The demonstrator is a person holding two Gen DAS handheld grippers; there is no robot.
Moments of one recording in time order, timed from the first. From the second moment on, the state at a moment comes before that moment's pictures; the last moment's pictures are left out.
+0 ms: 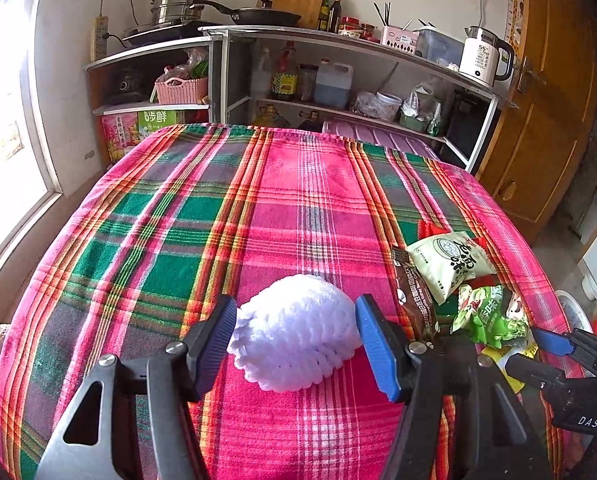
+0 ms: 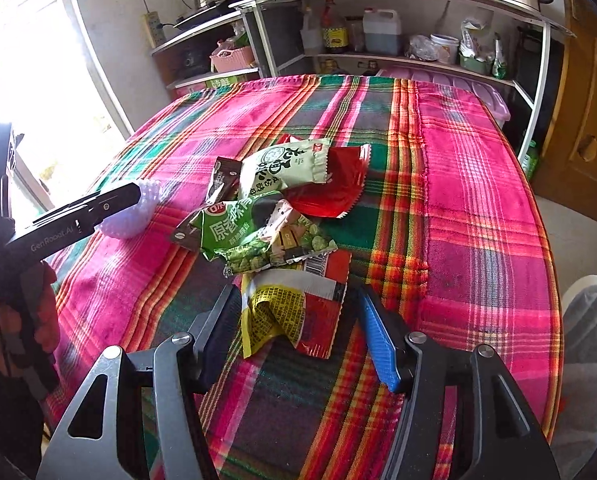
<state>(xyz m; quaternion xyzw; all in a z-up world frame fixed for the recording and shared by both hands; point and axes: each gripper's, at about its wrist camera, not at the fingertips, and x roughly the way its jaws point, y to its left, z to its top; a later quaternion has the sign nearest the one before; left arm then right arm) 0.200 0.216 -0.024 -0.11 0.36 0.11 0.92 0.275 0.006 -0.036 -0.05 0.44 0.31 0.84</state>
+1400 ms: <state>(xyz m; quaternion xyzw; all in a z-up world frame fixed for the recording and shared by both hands) 0.153 0.046 0.025 -0.07 0.32 -0.05 0.94 0.209 -0.146 0.002 0.06 0.40 0.25 0.88</state>
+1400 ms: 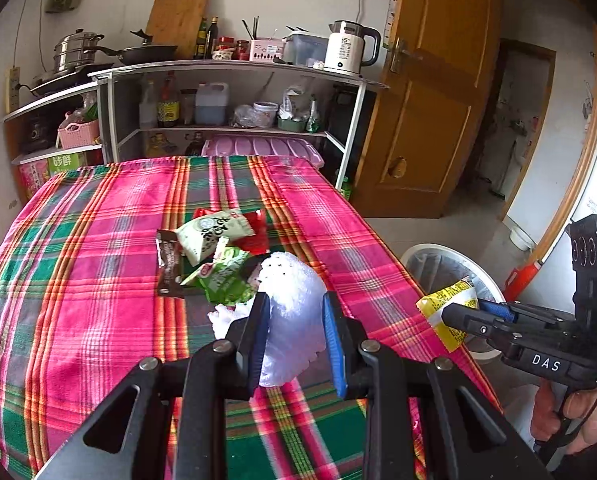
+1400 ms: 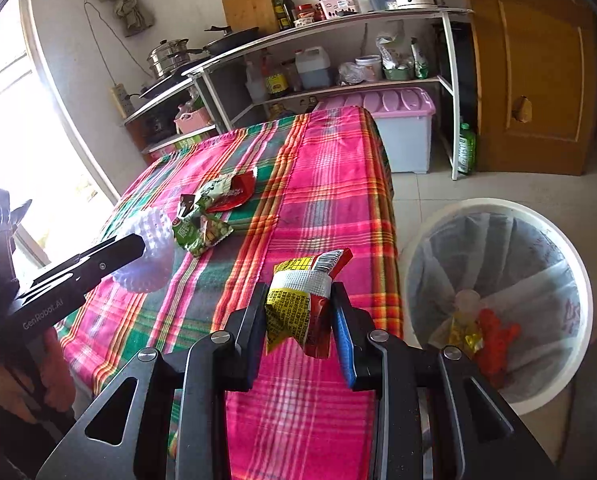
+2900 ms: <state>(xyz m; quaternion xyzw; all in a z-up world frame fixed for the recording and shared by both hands) 0.246 -0.145 -0.008 -0.03 0.37 -0.22 0.90 0.233 -0.305 -0.040 0.14 0.42 0.10 0.89</state>
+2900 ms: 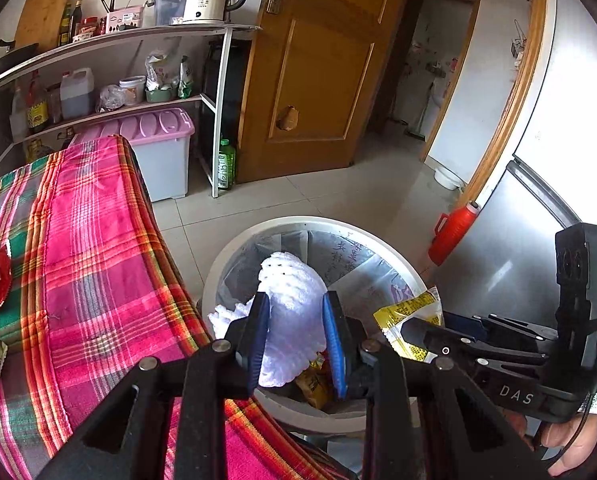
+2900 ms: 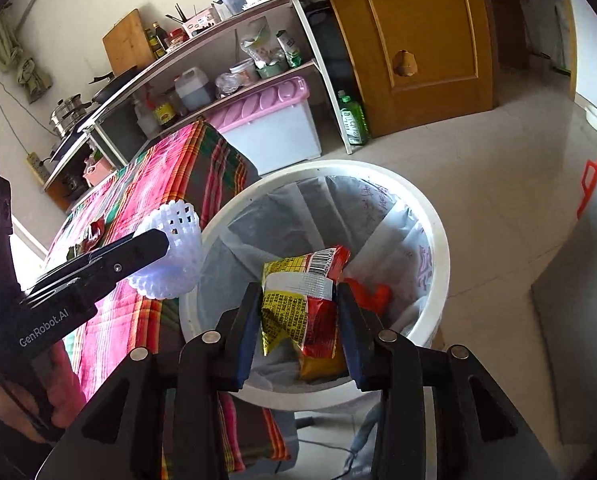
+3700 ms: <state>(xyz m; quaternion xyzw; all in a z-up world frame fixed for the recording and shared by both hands) 0.230 -0.121 0.005 -0.05 0.36 -0.21 0.91 0.213 -0.296 -0.012 0.12 0.39 0.11 0.91</state>
